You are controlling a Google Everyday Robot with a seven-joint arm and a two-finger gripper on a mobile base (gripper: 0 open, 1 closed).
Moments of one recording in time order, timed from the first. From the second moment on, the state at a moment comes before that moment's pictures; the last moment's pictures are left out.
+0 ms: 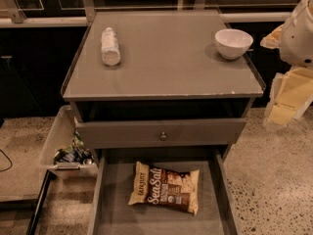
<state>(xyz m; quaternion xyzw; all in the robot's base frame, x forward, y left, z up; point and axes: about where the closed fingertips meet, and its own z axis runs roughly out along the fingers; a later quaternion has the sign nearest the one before) 0.438 -0.217 0.976 -0.60 0.78 -0.03 0.16</state>
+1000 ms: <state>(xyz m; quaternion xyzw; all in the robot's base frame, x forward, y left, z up) 0.440 -0.214 0.969 -0.60 0.78 -0.03 0.15</state>
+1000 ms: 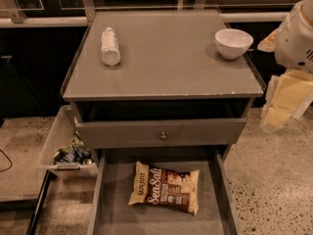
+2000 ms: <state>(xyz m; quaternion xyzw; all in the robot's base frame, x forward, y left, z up) 0.405 -0.219 0.805 -0.61 0.78 0.03 0.15</state>
